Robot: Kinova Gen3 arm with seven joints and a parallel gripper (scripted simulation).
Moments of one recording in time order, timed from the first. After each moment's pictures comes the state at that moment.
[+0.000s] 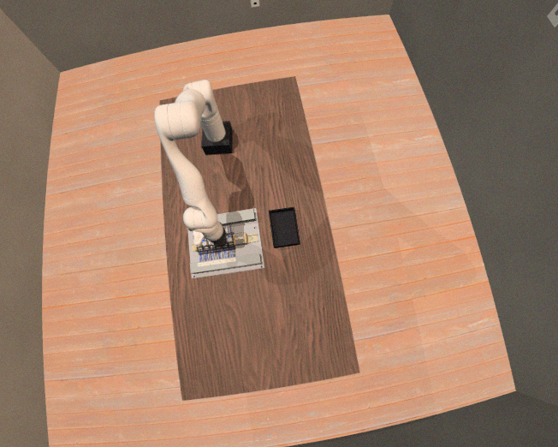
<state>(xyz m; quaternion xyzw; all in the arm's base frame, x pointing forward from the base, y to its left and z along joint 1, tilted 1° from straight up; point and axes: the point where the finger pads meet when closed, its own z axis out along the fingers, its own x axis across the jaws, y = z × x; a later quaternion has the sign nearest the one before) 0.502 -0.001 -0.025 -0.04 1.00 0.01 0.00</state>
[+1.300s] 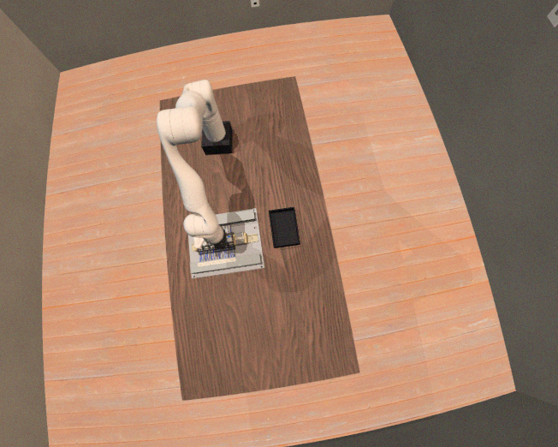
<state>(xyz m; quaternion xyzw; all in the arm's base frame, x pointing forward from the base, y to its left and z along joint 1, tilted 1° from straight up) 0.504 -0.001 -0.024 -0.04 1.00 0.01 -0.03</state>
